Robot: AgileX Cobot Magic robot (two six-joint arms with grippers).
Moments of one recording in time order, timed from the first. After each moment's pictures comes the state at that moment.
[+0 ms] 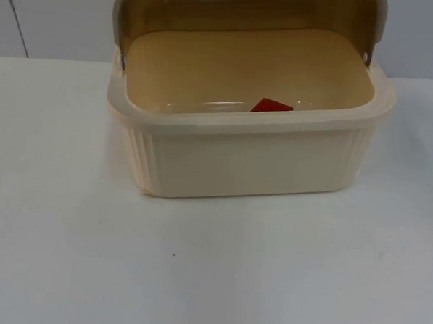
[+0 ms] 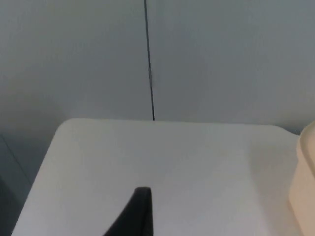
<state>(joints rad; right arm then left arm) 0.01 0.85 -1.04 -0.17 0.53 0.09 0.06 0.99 -0.89 0.02 0.39 -0.03</state>
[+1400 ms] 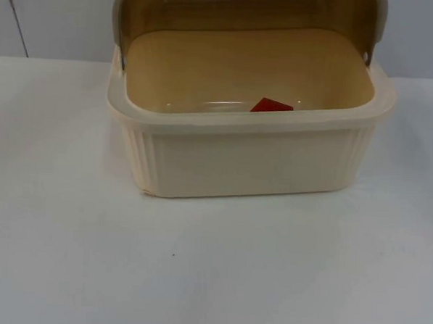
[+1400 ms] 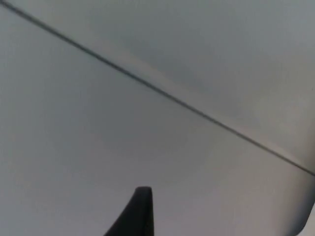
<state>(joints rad) 0.01 0.85 -1.04 -0.17 0.53 0.07 -0.37 1.89 -1.85 -0.18 0.44 1.13</state>
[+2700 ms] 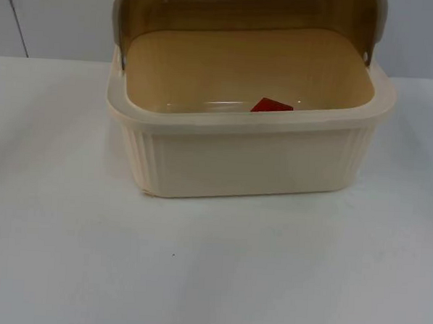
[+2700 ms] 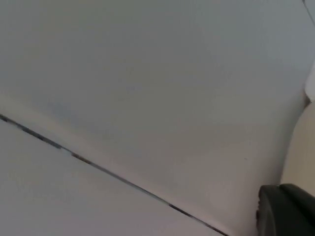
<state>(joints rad) 0.01 0.85 -1.04 -0.17 0.53 0.07 -0.37 2.05 -1.91 -0.69 0.44 1.46</state>
